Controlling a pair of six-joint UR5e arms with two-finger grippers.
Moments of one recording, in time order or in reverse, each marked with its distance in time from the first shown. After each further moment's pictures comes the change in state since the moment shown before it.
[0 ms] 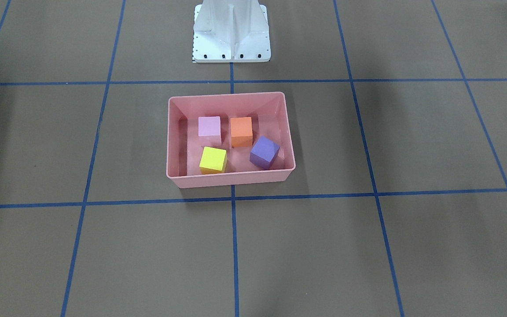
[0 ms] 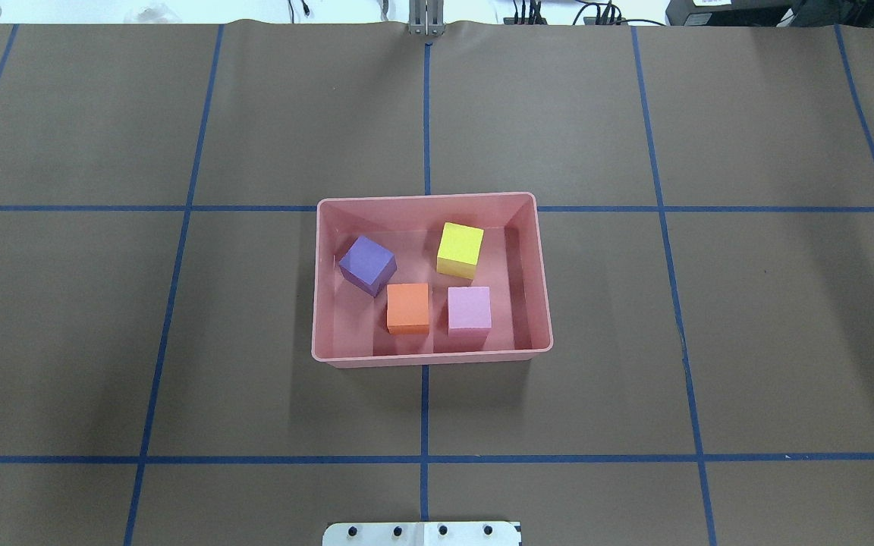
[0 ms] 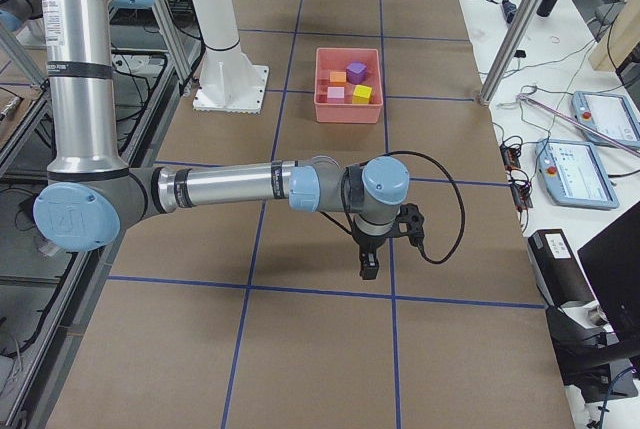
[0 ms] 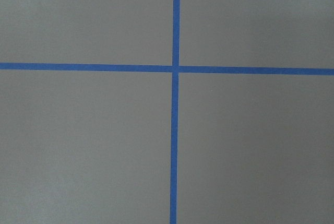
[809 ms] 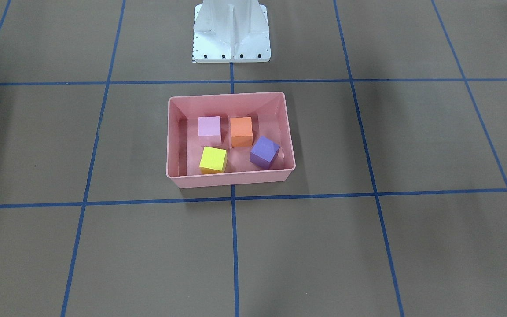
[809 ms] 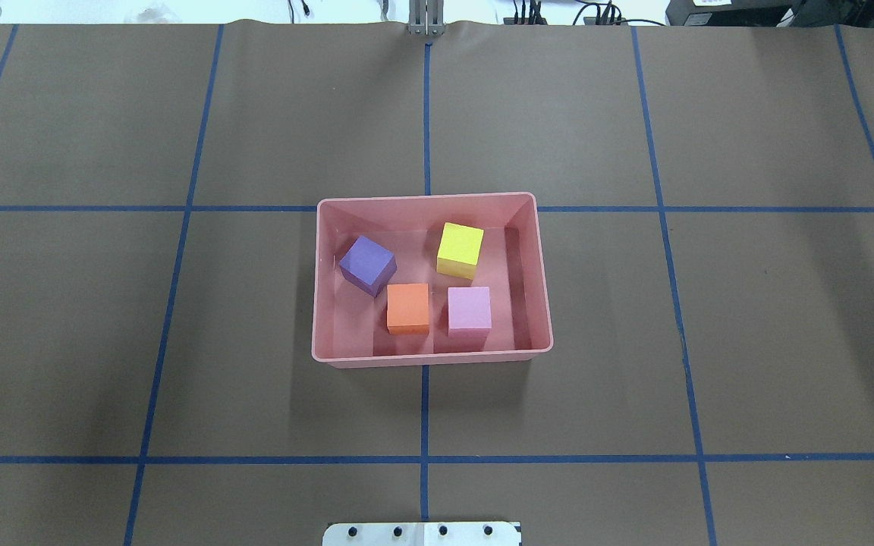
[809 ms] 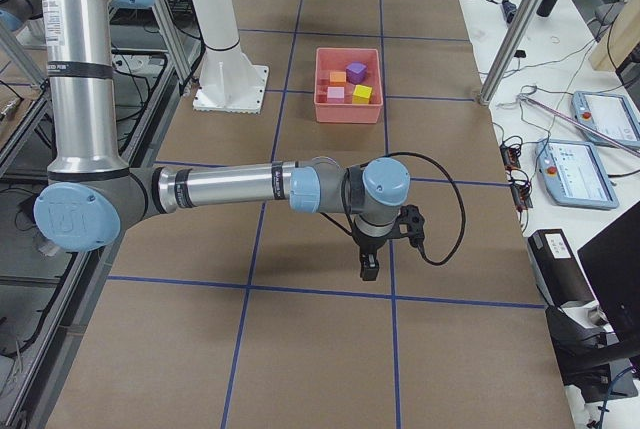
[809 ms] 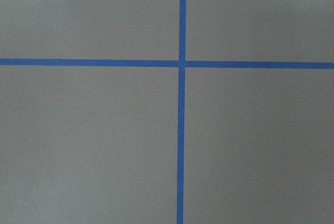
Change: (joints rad) left arm -0.001 0.010 -0.006 -0.003 0.003 -0.006; right arm 0.000 0.001 -0.006 0.003 -0.004 0.002
